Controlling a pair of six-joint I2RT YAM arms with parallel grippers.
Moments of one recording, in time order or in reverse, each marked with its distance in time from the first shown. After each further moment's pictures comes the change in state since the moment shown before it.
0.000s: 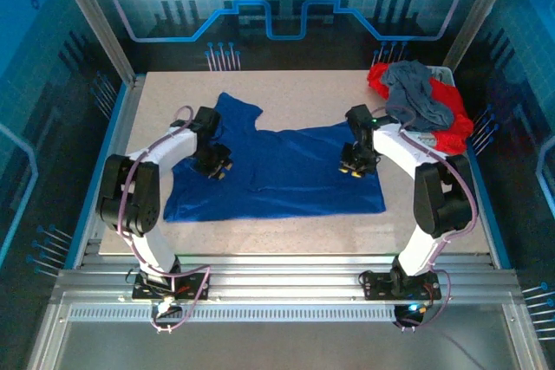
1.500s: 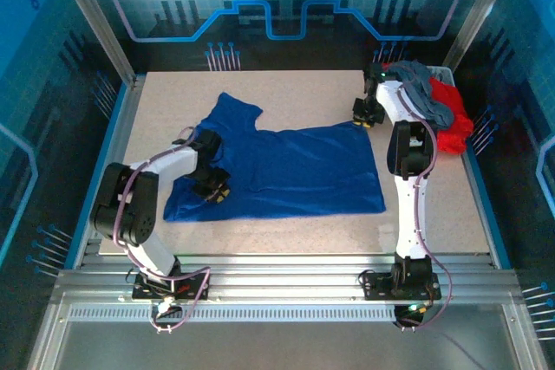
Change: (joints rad) left arm -0.010 -0.067 -0.204 0.013 0.004 0.051; right arm -0.217 0.773 1.005 -0.183 0.024 -0.276
